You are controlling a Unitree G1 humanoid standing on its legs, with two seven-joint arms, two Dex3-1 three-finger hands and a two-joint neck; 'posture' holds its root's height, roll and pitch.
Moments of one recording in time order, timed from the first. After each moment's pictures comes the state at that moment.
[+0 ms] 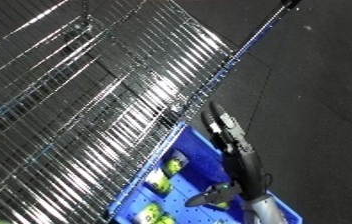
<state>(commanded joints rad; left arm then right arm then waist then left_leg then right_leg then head) -0.24 0.34 -0.16 0.16 -0.73 -0.28 -0.02 -0.20 -0.53 0.00 -0.06 0.30 -0.39 -0.24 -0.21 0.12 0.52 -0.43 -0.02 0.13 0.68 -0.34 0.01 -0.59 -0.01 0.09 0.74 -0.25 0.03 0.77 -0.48</state>
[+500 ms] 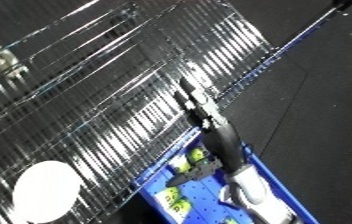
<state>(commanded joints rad) -0.28 0.36 -0.18 0.20 -0.74 -0.25 -0.03 -0.35 -0.50 0.13 -0.05 0.32 -0.24 -0.18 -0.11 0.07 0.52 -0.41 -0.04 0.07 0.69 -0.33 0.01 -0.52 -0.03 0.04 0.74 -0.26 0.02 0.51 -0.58</state>
